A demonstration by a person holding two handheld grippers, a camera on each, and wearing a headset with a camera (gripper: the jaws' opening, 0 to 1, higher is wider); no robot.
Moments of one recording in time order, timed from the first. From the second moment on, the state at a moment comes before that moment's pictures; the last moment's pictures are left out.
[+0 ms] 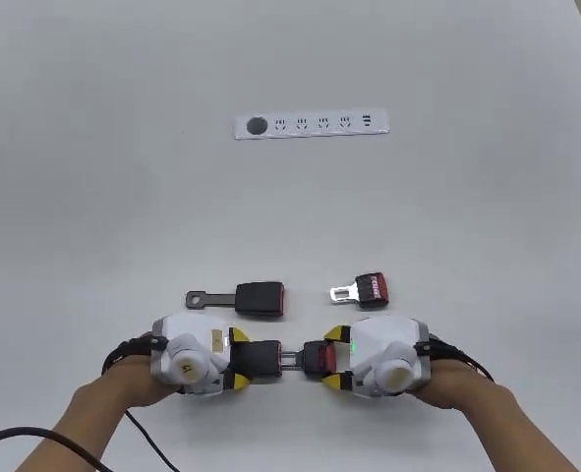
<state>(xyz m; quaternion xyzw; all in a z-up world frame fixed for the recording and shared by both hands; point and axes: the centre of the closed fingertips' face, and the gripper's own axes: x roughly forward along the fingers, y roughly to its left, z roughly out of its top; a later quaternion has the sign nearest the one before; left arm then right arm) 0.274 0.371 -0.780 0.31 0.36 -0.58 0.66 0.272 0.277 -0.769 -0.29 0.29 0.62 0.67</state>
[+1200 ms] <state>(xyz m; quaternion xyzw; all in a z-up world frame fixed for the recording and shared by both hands) 0.273 0.372 -0.780 0.31 0.37 -0.59 0.65 0.272 0.296 -0.773 -0.26 0.28 0.63 0.68</state>
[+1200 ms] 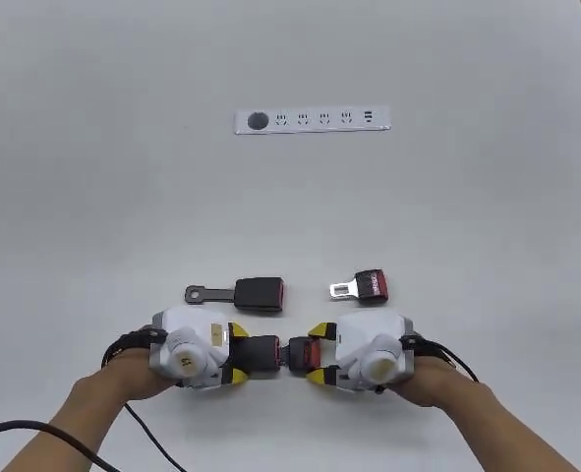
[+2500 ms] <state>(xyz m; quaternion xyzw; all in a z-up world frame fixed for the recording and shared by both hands) 0.274 0.372 -0.781 0.32 0.37 -0.60 0.63 0.272 0.308 -0.777 -0.25 0.30 0.62 0.69</state>
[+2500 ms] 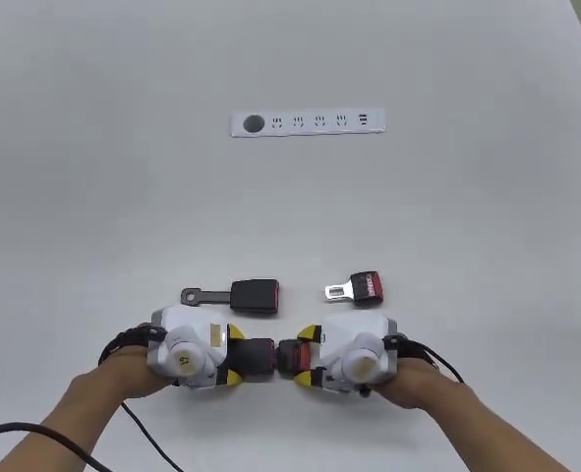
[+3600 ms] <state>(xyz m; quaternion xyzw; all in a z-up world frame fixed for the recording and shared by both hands) 0.271 0.372 -0.780 0.33 0.38 -0.59 0.63 0.272 0.305 -0.772 -0.27 0.28 0.63 0.68</state>
